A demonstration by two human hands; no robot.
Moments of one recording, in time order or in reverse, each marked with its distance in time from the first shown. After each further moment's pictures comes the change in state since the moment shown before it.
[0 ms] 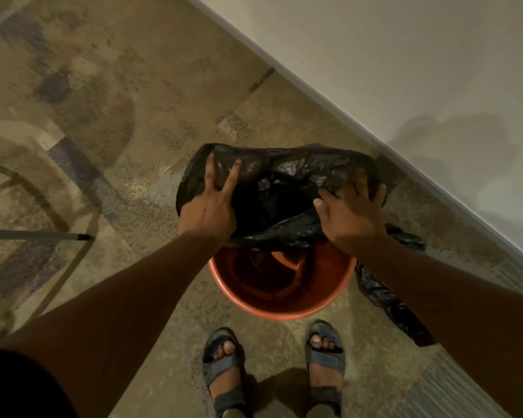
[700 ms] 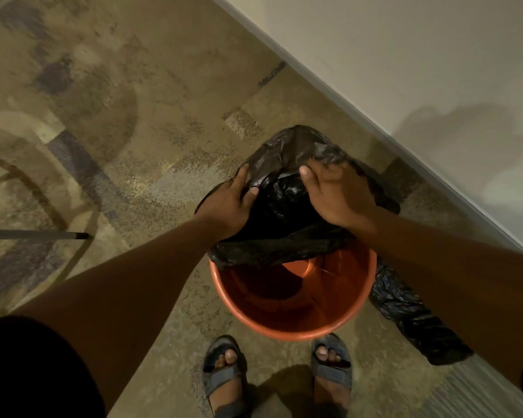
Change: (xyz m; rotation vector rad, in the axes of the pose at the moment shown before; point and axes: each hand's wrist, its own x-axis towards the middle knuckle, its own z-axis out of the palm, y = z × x) left_hand 0.052 -0.018 0.031 -0.404 -0.294 -0.009; right_hand 0.076 -0.029 -0.002 0.219 0.056 -0.126
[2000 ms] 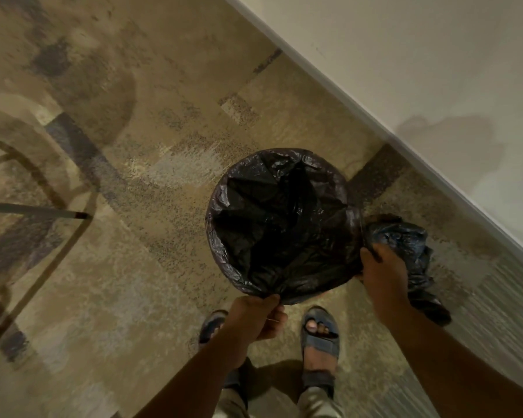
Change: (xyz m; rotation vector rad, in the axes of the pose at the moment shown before) left_hand -0.189 0.048 0.128 -1.148 -0.287 -0.835; right_hand -0.193 0.059 0.067 0.855 0.136 0.823
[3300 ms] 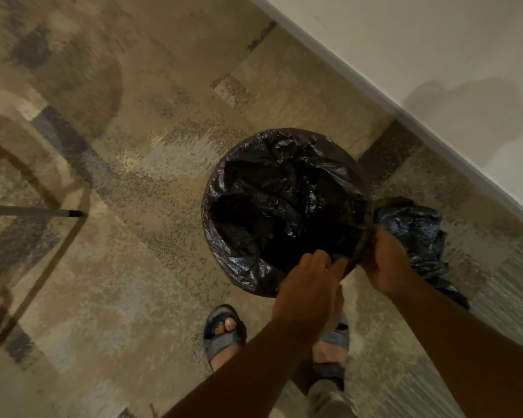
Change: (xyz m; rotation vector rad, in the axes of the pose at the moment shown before) left_hand 0.019 0.012 0.075 1.279 0.137 1.105; right_hand 0.032 0.002 0.018 0.516 -0.229 0.311
